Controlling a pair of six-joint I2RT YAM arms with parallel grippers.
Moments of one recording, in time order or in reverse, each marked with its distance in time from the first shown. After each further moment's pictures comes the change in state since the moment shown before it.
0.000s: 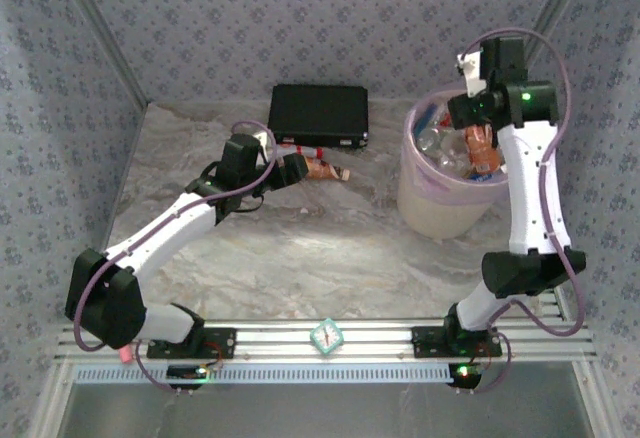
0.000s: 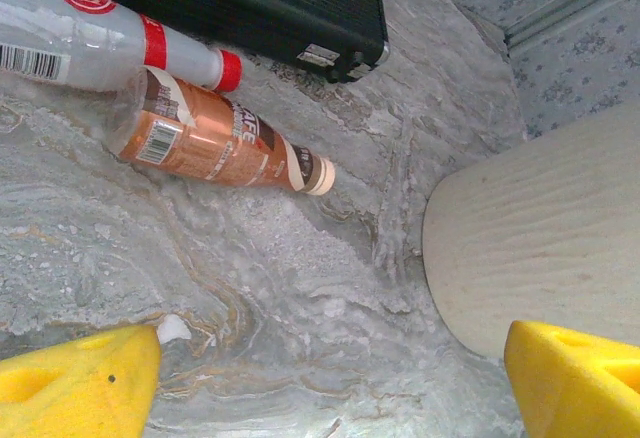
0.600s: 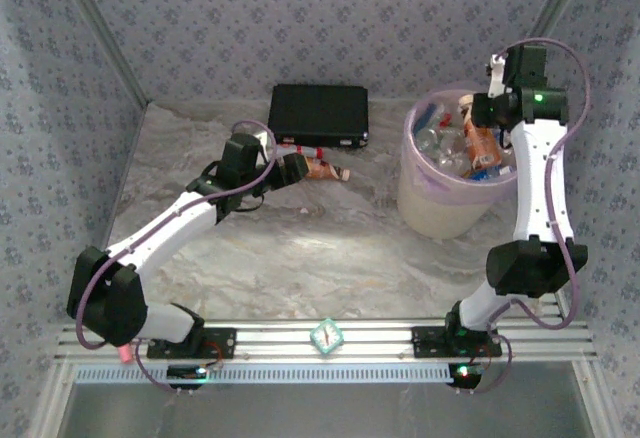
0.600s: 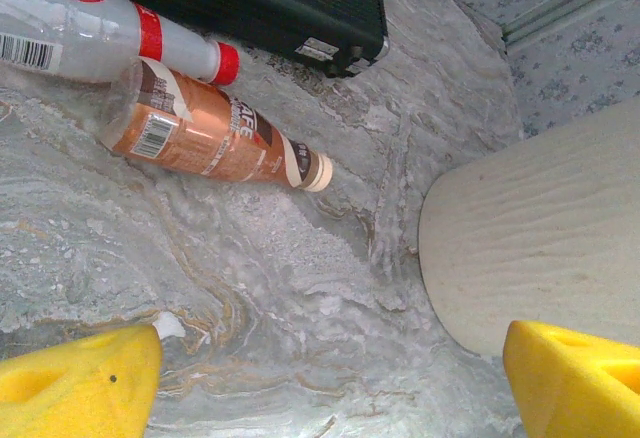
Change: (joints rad) left arm 0.006 0.013 0.000 0.007 0.020 -0.011; right arm -0.148 -0.002 -0.215 0.179 -0.165 0.219
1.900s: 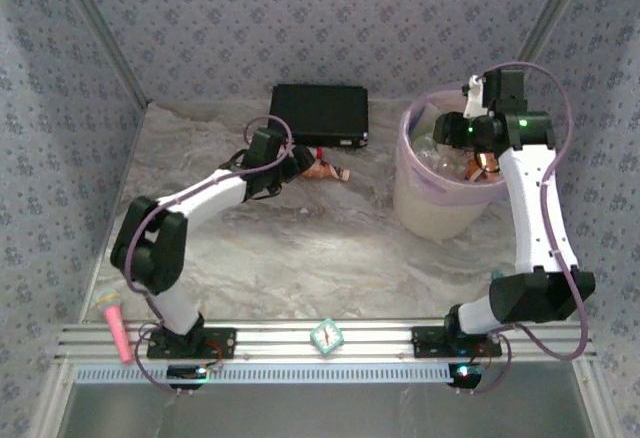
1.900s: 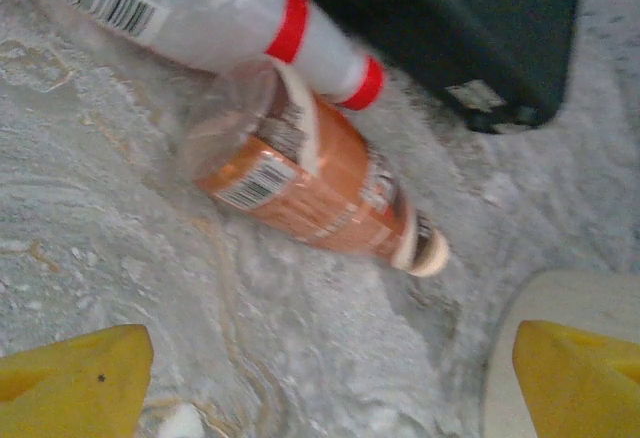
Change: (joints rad) left arm 0.014 0.367 0.150 0.043 -0.120 -0.240; right arm 0.089 -0.177 -0.183 -0.013 -0.206 0.211
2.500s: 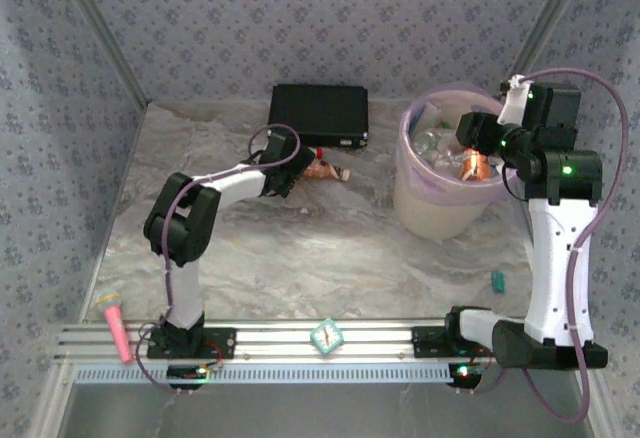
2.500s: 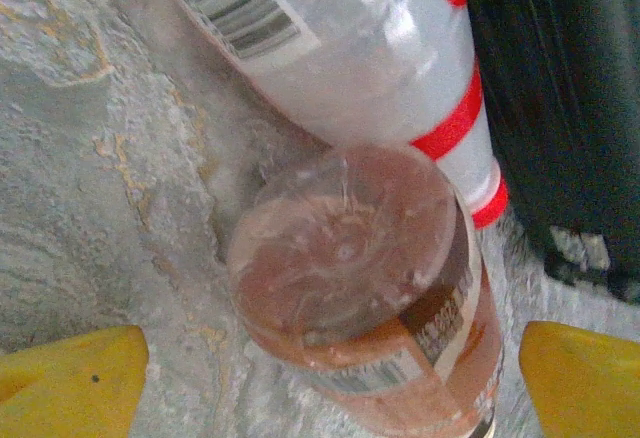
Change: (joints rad) left arm -0.006 0.229 0.088 0.103 -0.115 -0.335; right arm -0.051 -0.240 0.020 -0.016 -0.037 0.003
